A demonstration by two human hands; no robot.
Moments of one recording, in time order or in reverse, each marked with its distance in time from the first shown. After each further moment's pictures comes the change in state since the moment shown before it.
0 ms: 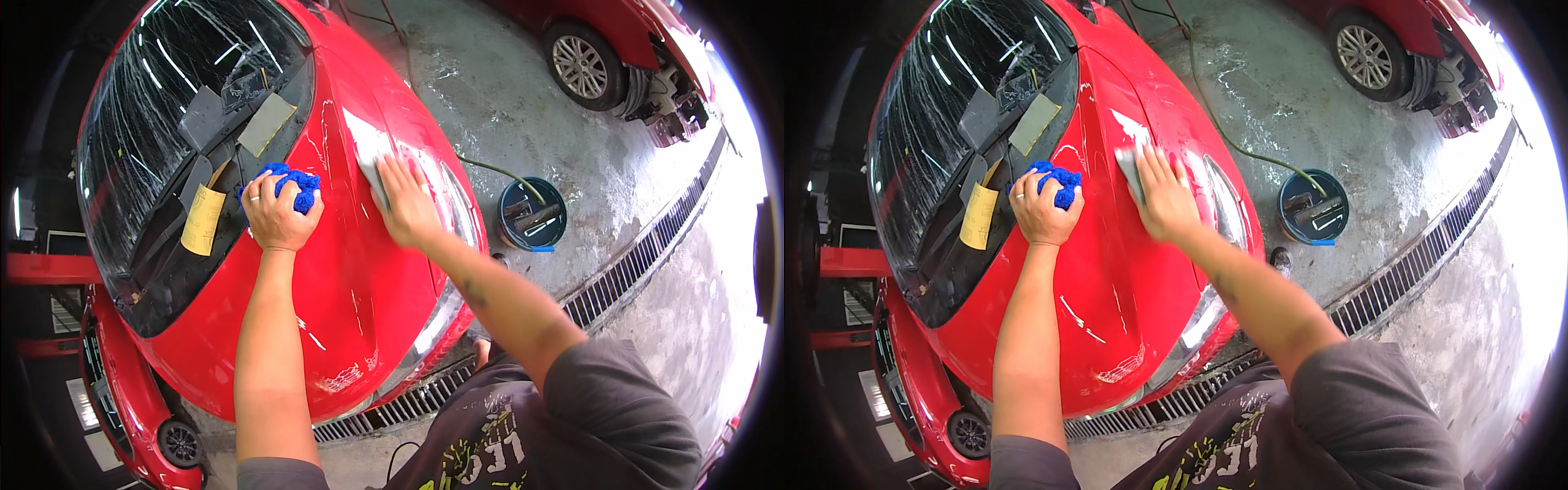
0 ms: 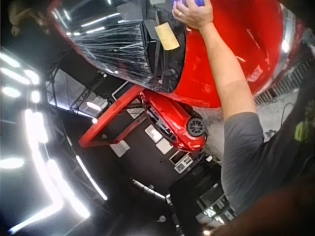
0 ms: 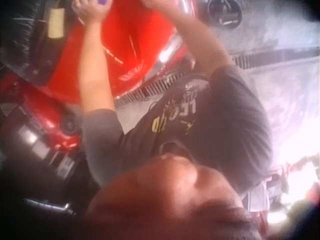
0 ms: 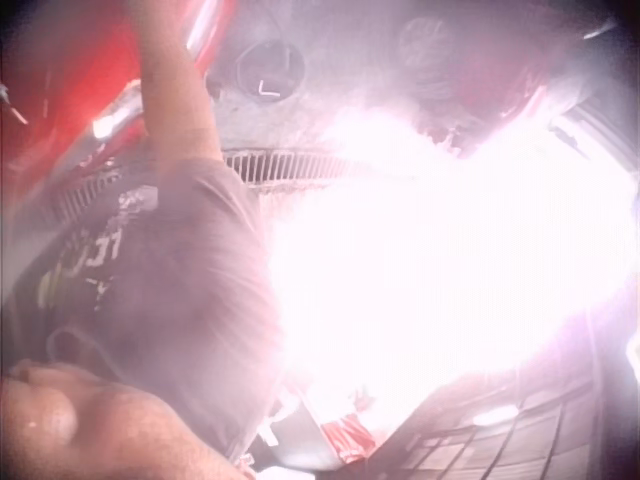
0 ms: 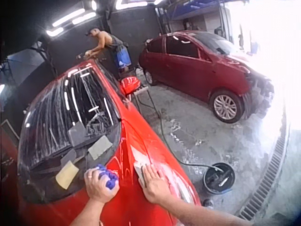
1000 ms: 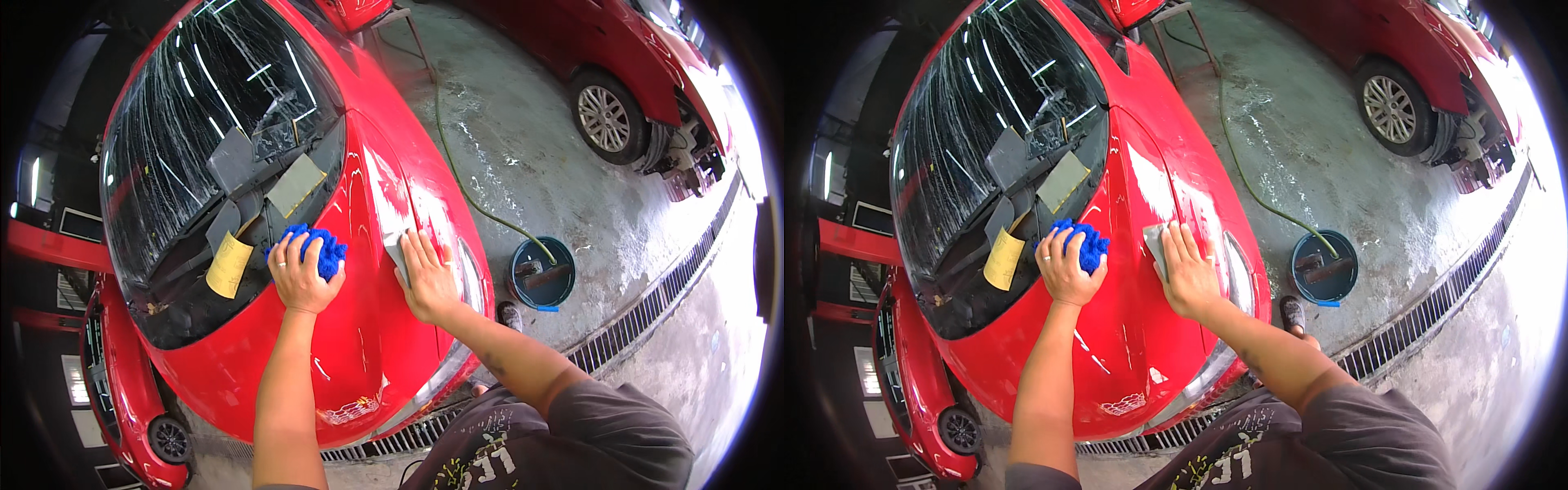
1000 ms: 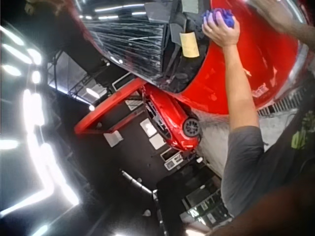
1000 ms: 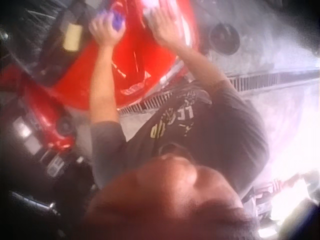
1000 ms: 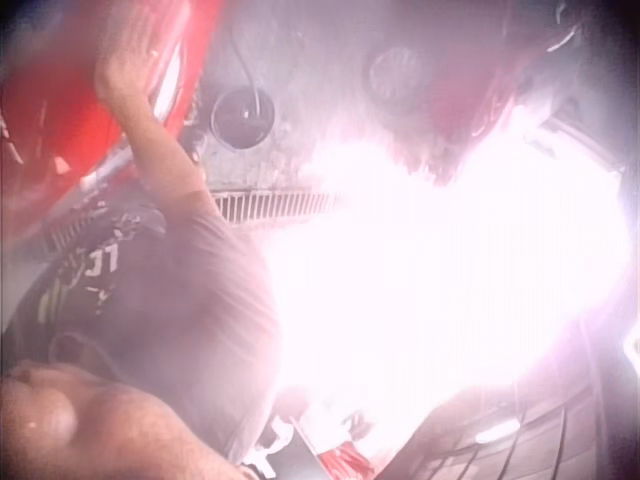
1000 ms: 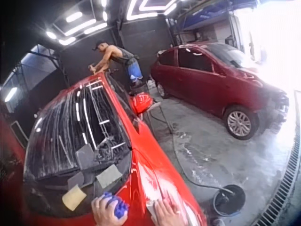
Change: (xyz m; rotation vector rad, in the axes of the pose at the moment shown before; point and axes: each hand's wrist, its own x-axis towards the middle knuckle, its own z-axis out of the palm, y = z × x) left_hand -0.002 -0.007 -0.015 -0.024 -0.079 -0.066; right_hand 0.037 -0.006 -0.028 -0.045 -0.126 -0.032
